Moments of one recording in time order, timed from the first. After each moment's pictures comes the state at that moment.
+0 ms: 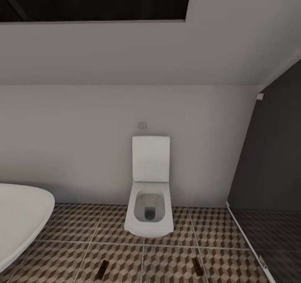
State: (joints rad) left arm -0.20 0.01 -0.07 0.00 0.26 -0.16 0.13; right arm -0.11 -0.10 -0.26 0.03 0.23 -0.17 -0.06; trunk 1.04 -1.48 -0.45
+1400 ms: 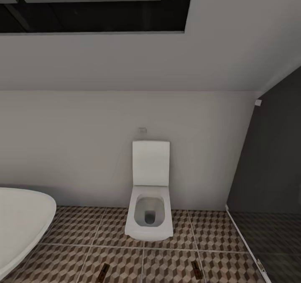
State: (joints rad) left arm -0.18 -0.04 -0.07 0.00 0.26 -0.17 0.13; right arm -0.10 -0.08 -0.27 0.03 0.23 -0.19 -0.04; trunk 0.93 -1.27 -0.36
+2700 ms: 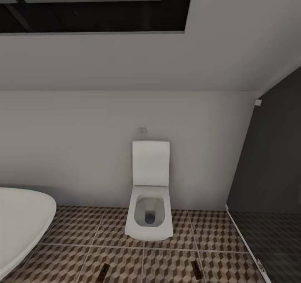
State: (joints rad) left arm -0.18 0.00 -0.08 -0.02 0.25 -0.17 0.13; right arm -0.10 -0.05 -0.26 0.02 0.23 -0.19 -0.05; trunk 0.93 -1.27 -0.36
